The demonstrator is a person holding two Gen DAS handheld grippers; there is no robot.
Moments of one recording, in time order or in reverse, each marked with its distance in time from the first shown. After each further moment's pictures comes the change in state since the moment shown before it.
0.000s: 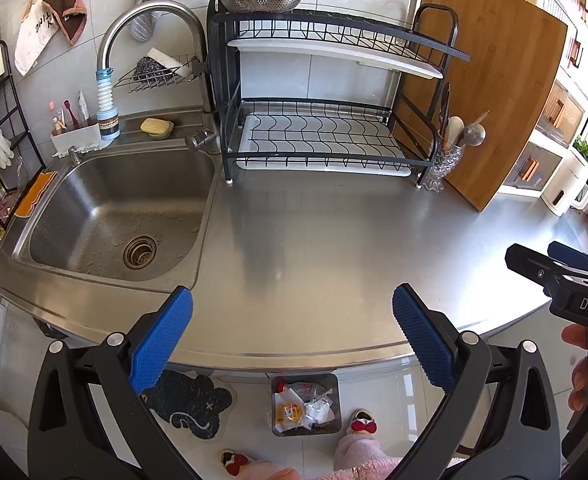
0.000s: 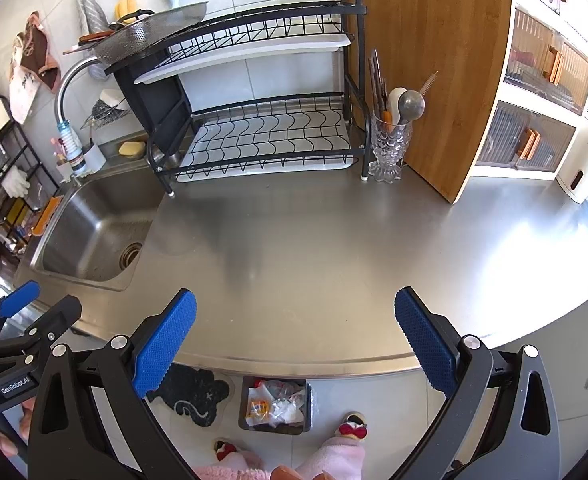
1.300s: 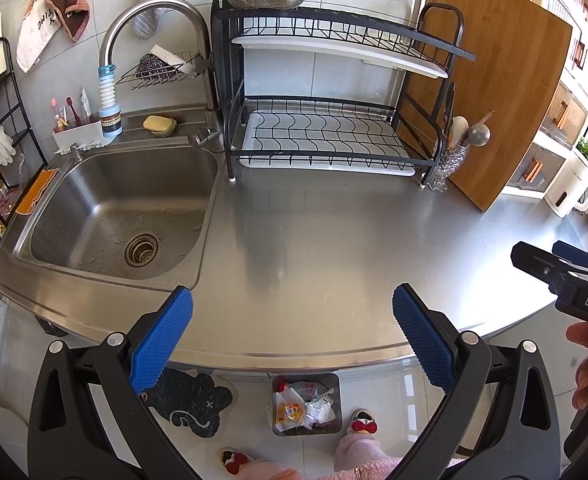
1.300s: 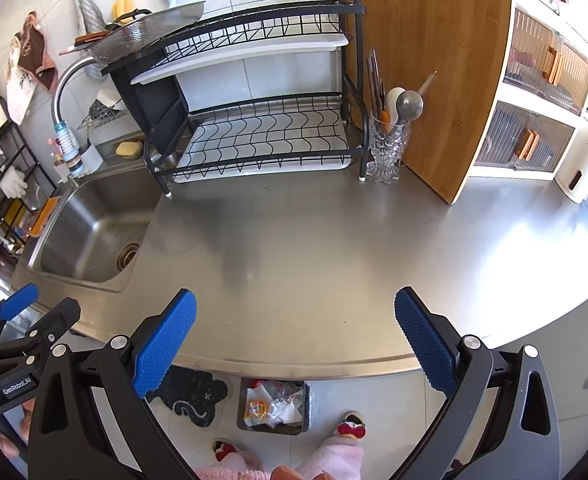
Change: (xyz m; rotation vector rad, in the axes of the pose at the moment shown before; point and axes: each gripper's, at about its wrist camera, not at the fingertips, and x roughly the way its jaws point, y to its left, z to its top) left arm 0.004 0.002 0.001 -0.010 0.004 0.009; right arm 0.002 -0.004 0.003 -0.001 0.004 -0.004
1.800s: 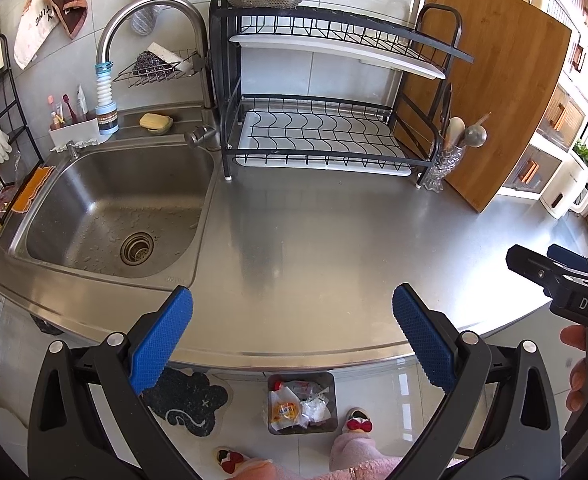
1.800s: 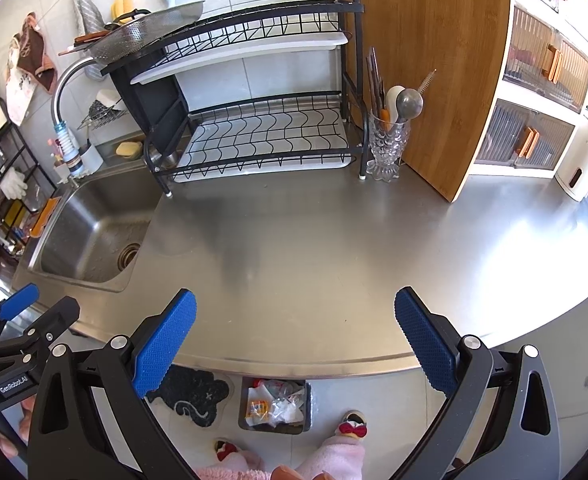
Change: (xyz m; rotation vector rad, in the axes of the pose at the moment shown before) left arm 0.000 0.001 0.001 -0.010 0.009 -0.025; right arm 0.002 -0.001 0.000 0.007 0.004 0.004
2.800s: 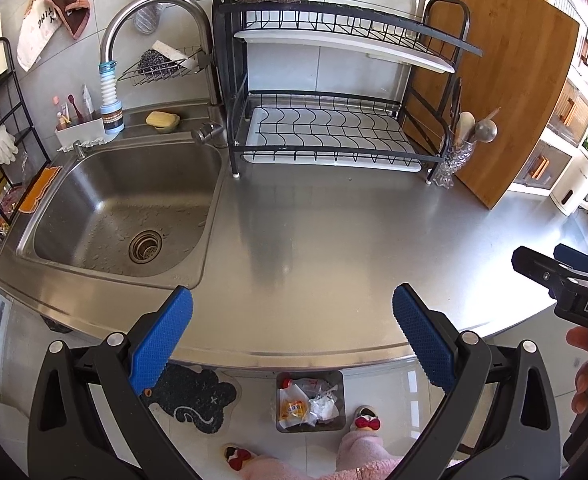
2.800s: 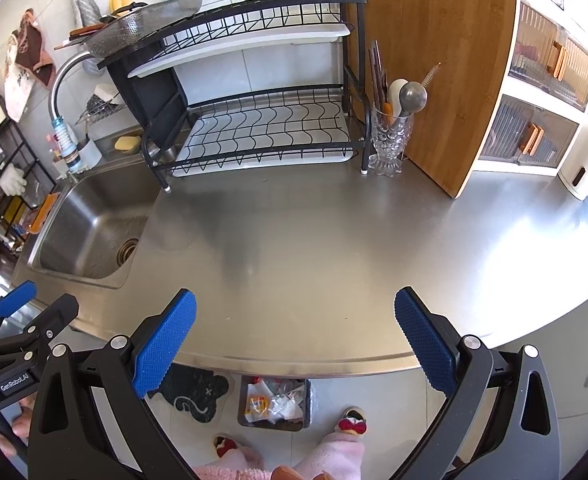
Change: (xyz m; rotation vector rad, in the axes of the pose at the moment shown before) left arm 0.005 -0.002 0.003 0.002 0.004 0.057; right arm 0.007 0.003 0.001 -0.010 0.022 -0.001
